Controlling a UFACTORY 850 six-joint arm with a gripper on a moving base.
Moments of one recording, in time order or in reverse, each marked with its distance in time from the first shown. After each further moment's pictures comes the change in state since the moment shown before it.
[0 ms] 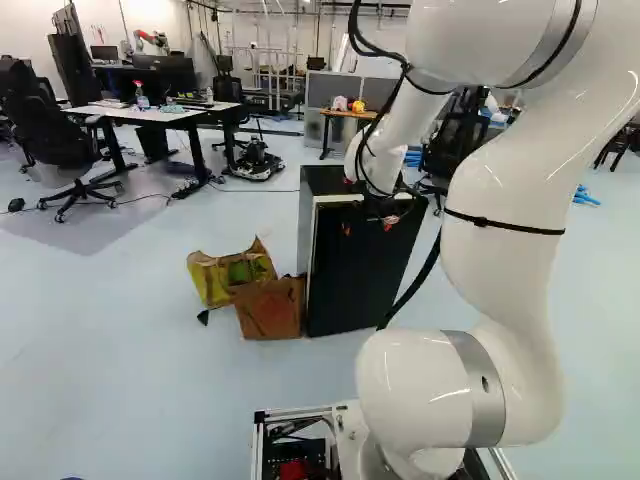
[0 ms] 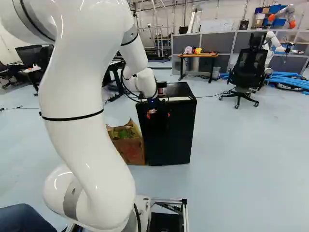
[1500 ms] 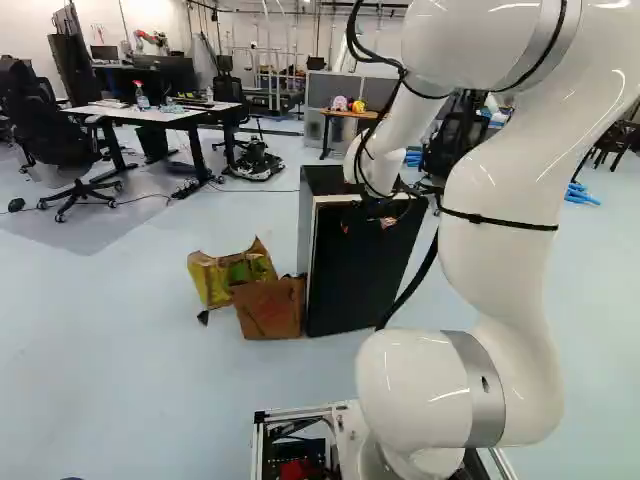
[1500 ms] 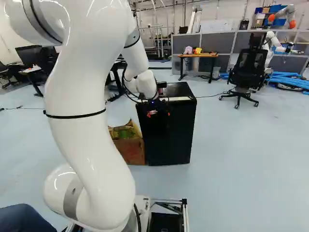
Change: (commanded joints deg) arm 0.0 -1.9 -0.6 0.0 4.4 0.0
